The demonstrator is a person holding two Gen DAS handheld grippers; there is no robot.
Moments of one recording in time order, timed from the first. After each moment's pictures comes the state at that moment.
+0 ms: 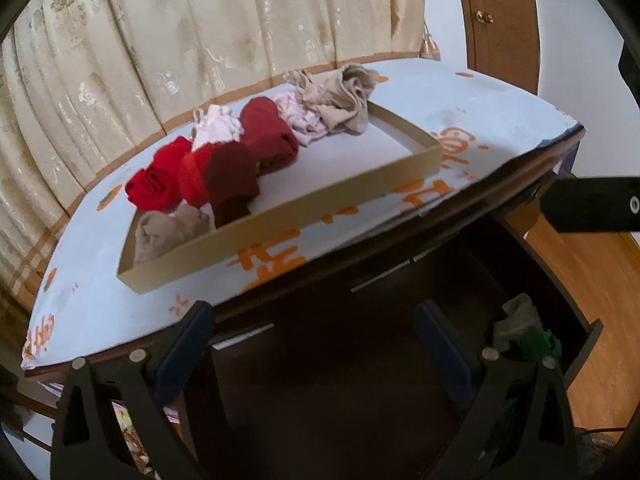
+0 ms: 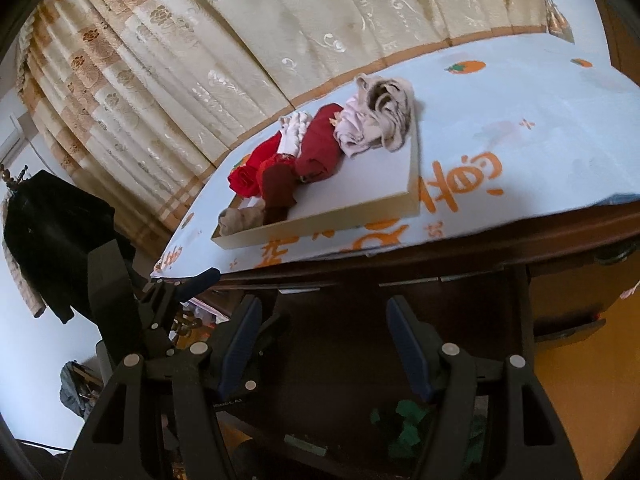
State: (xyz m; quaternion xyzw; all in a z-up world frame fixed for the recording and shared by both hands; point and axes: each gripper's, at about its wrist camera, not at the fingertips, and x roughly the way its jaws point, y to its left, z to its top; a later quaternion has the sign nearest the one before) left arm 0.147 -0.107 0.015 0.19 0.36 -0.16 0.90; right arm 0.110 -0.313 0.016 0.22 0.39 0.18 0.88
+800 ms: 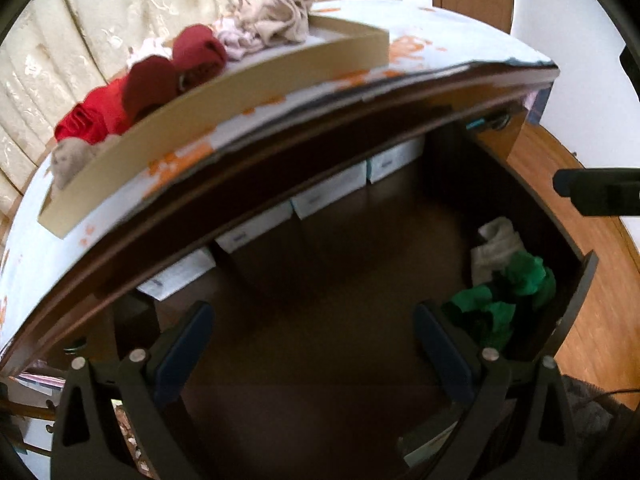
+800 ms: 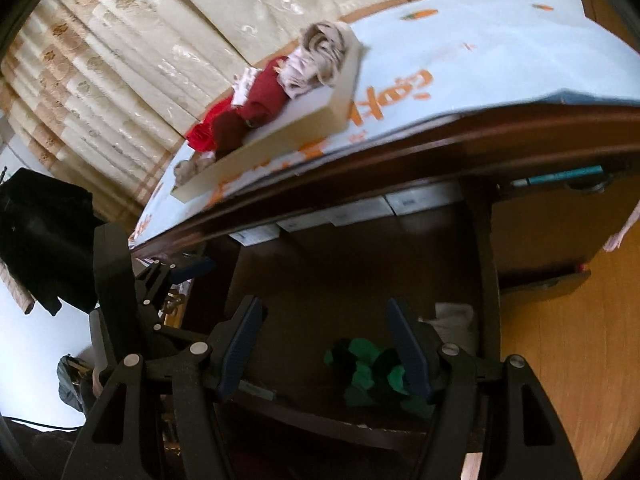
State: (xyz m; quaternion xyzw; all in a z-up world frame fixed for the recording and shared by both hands) left arm 0.136 -0.121 -0.046 0.21 0.45 -0.22 0.84; right arm 0.080 -0.342 -0.038 0.23 0.45 0.15 0.85
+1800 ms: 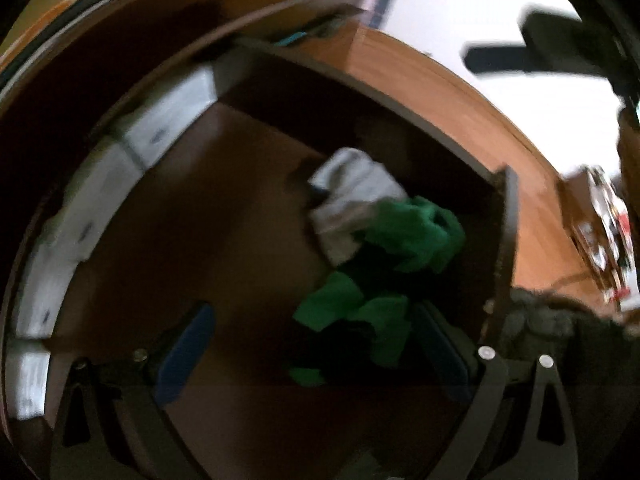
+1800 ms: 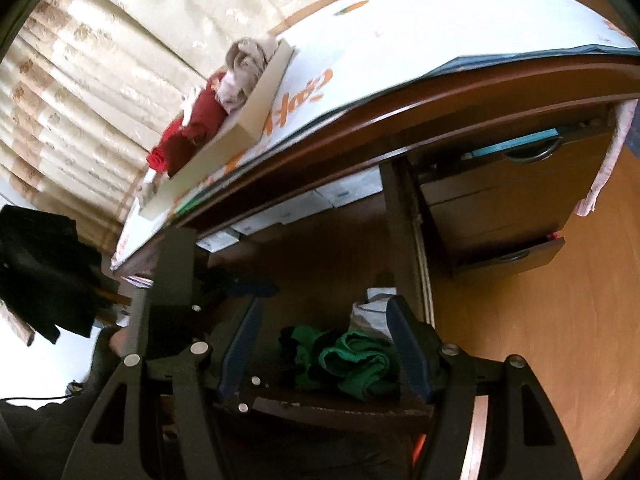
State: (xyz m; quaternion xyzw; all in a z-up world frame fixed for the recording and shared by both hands) left arm 0.136 -0.218 -0.108 0.28 0.53 -0.49 0.64; right arm 0.063 -0.404 -0.044 0.27 0.47 0.11 0.84
